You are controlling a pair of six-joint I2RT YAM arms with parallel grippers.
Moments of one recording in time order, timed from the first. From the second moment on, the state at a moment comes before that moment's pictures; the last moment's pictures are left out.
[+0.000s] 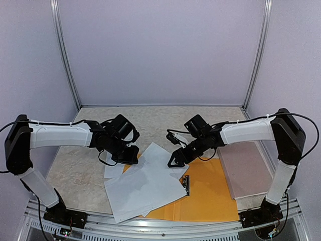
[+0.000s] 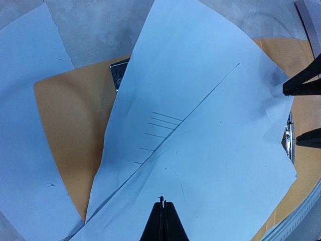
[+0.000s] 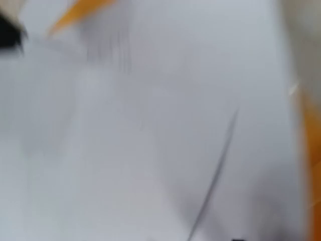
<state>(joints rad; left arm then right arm) -0.80 1.62 1.06 -0.51 0.12 -0.52 0.76 1.82 1.15 -0.30 -0.48 0.15</state>
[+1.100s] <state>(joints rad) -0.90 1.64 1.03 -0.54 0.00 -0.59 0.85 1.84 0.99 -0.09 -0.51 0.35</state>
